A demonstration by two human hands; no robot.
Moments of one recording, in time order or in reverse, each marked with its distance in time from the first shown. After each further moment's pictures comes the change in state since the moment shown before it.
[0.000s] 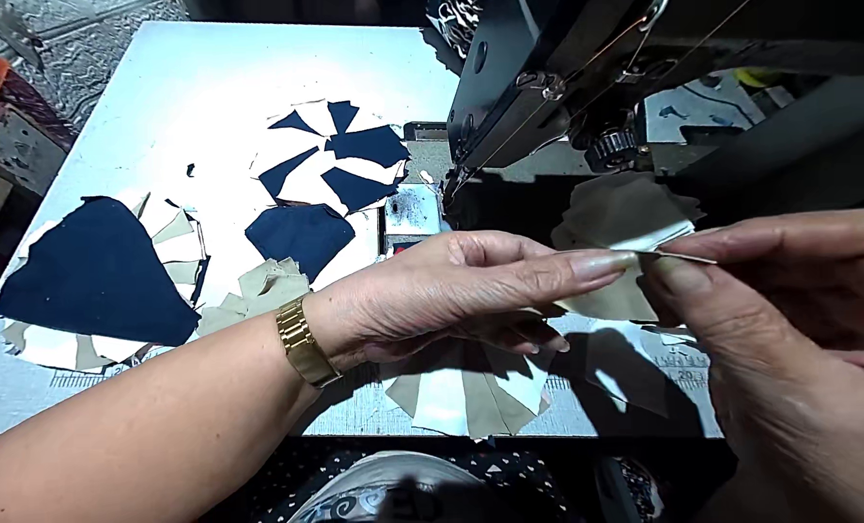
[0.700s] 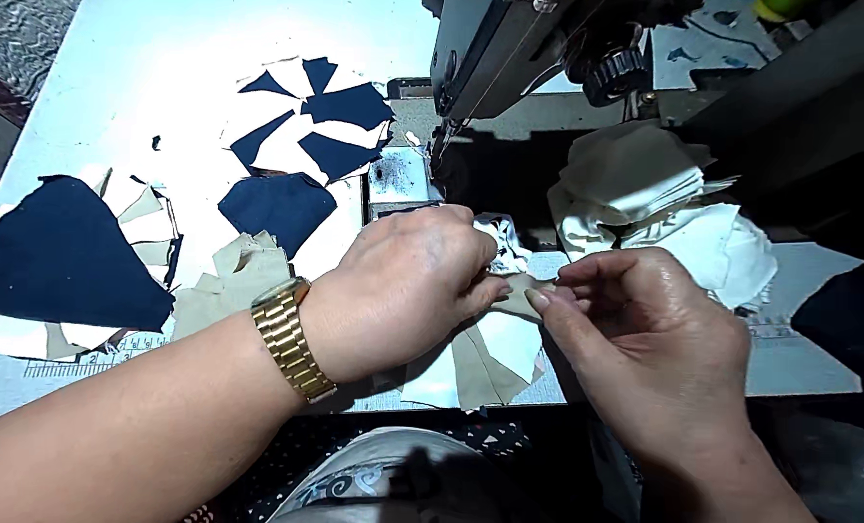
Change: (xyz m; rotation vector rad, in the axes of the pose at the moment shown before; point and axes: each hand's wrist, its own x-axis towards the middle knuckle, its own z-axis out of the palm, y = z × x) left_hand -0.003 -0.018 -0.005 1.594 0.224 0.203; right_hand -0.047 0.029 0.019 -0.387 -0.082 0.204
